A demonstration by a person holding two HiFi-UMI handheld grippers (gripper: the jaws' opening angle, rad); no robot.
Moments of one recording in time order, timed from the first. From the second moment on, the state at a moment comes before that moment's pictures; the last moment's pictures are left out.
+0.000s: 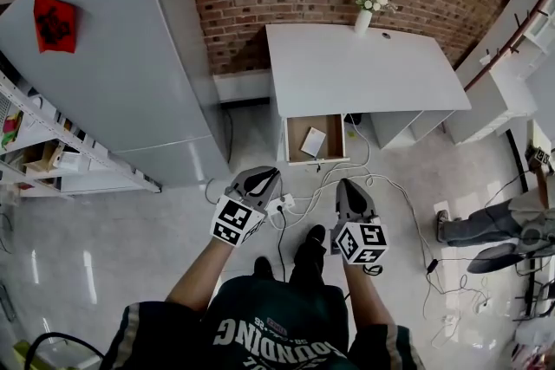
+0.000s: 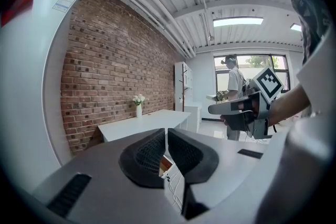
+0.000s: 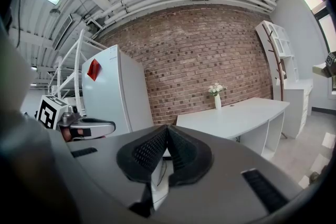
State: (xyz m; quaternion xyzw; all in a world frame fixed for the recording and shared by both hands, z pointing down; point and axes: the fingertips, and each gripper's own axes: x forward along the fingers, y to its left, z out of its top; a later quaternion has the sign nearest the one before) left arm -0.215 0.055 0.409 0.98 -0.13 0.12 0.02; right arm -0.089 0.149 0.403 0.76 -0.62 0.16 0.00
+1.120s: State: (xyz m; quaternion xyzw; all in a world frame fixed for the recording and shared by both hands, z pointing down) left arm -0.062 -0.018 0.451 0.97 -0.17 0.17 0.06; right arm 0.073 0.060 0.437 0.73 -0.66 0.20 0.02
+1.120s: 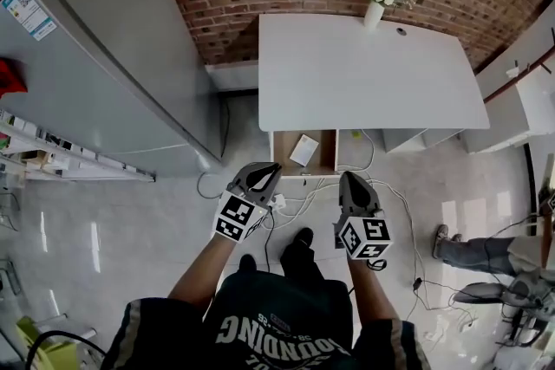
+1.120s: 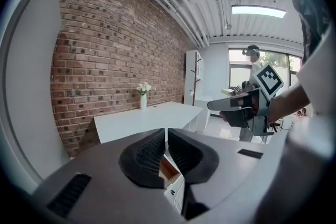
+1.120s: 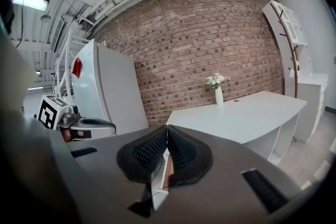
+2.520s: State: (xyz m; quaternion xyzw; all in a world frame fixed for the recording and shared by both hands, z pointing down) left arm 0.039 -0.034 0.548 0.95 -0.18 0.25 0.10; right arm 0.176 0.047 0.497 0.71 -0.67 0.24 0.05
